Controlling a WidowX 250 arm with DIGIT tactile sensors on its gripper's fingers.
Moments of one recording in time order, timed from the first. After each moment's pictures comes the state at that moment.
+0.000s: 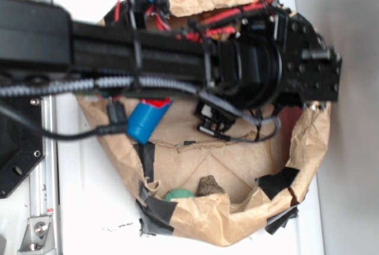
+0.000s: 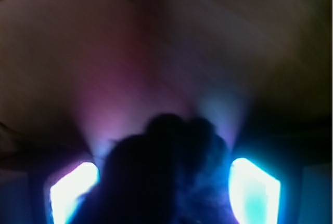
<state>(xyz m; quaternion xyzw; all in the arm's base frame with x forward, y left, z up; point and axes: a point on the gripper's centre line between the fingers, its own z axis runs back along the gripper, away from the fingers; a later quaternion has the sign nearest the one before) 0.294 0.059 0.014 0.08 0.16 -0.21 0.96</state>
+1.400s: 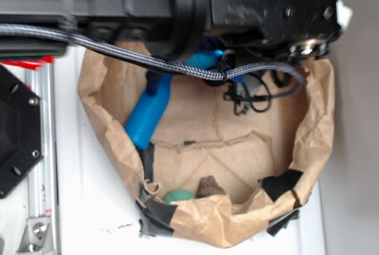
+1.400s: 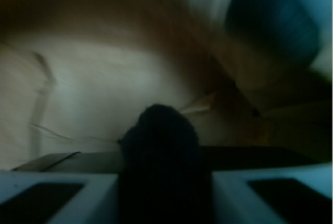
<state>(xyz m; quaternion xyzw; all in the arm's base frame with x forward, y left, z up) 0.299 0.057 0.110 0.06 0.01 -0.06 1.00</state>
